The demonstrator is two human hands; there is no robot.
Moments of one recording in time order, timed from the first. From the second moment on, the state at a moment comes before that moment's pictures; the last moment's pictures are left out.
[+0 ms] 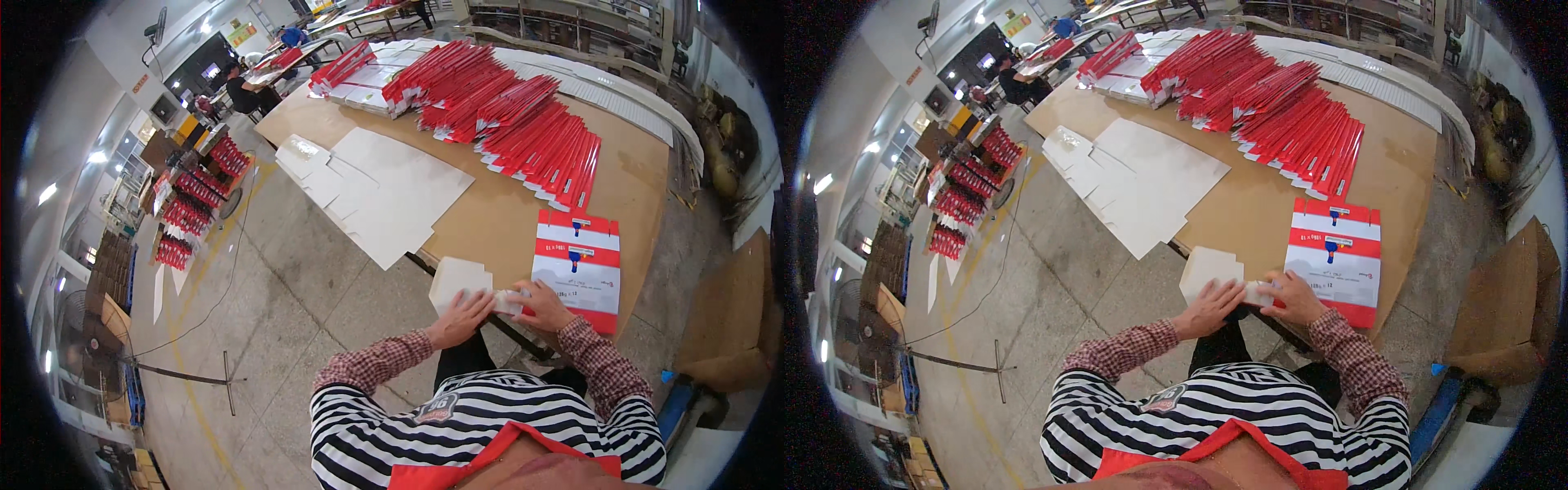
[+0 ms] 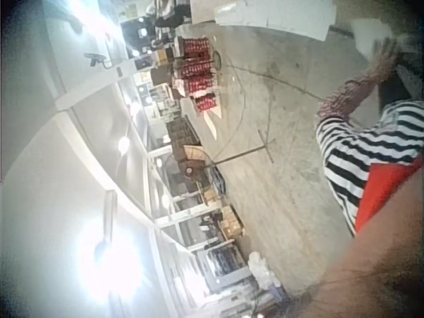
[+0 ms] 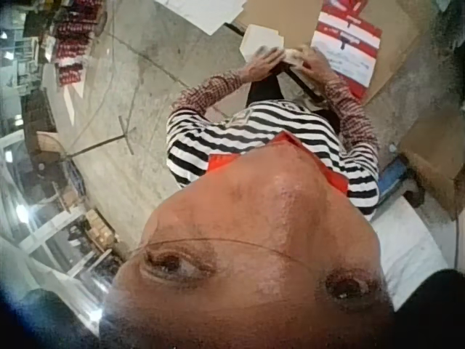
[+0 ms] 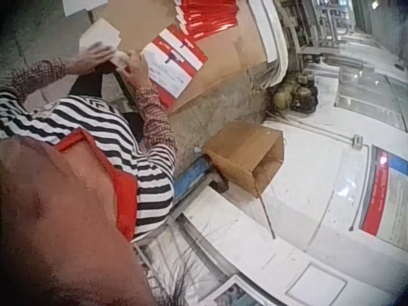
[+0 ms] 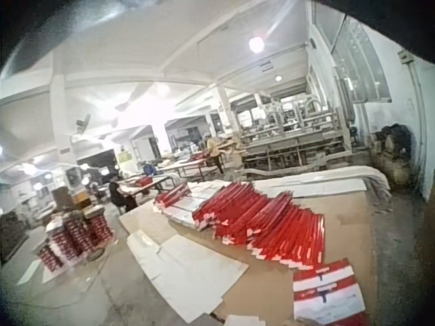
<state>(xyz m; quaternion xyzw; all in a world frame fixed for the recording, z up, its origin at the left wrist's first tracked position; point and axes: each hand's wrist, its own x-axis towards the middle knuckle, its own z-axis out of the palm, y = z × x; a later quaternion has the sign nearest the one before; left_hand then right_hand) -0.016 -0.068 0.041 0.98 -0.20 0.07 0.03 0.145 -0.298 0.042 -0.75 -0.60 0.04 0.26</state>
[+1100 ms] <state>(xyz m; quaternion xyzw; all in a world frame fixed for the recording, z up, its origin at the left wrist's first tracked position) 0.085 -0.129 0.020 0.95 -0.24 0.10 0.19 0.120 -0.387 0.038 -0.87 -0.42 -0.02 0.26</state>
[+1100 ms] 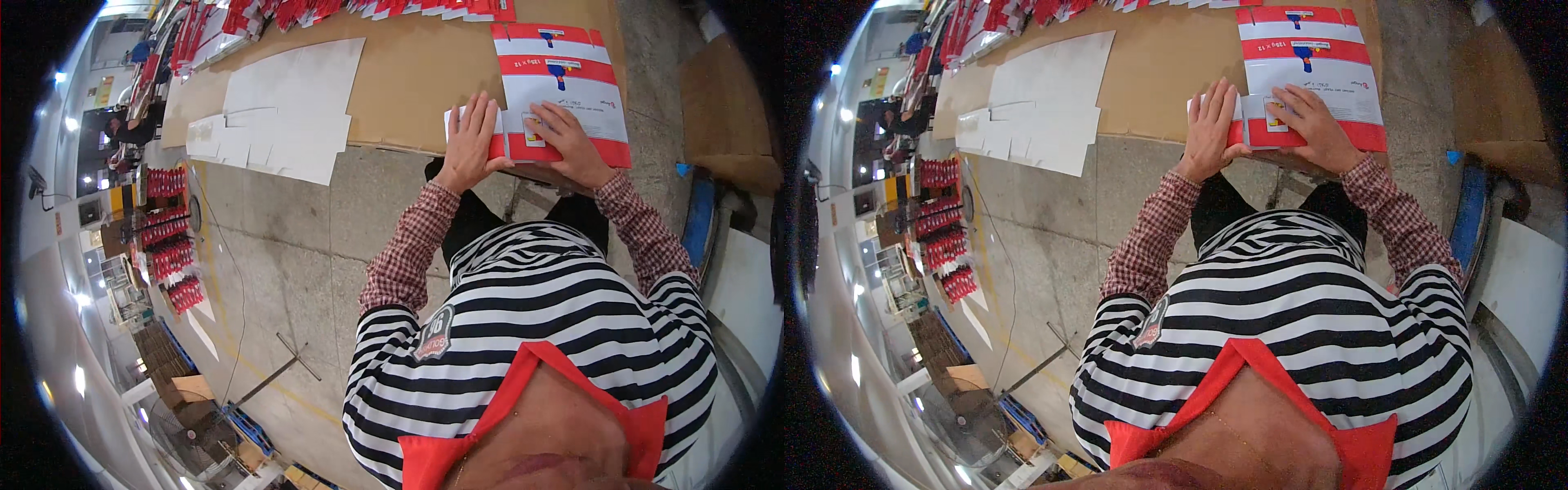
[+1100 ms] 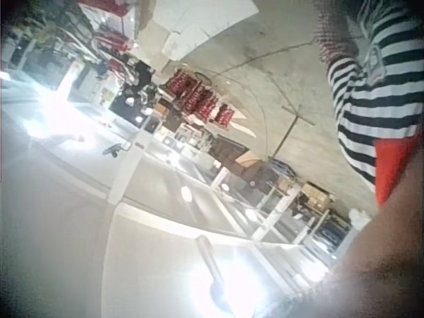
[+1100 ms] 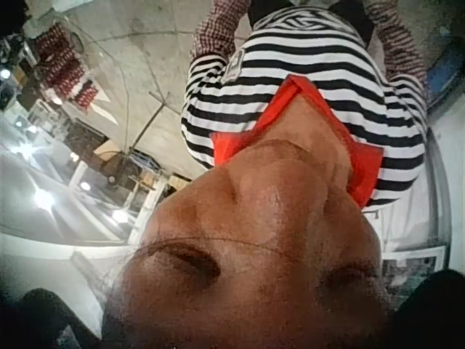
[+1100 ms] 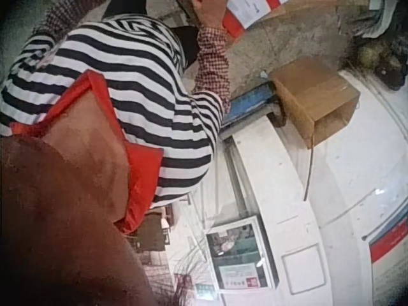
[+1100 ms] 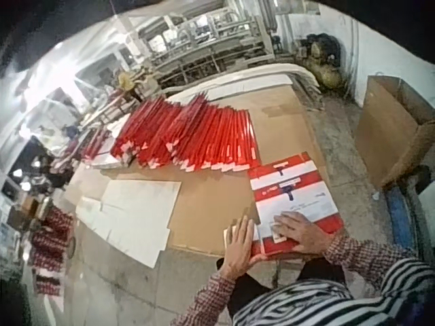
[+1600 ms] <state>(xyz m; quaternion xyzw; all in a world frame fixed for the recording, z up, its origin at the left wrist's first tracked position) 0.093 -0.136 0.015 0.96 -0.24 0.07 0.17 0.123 -0.393 0.040 -0.87 -0.42 0.00 0.25</state>
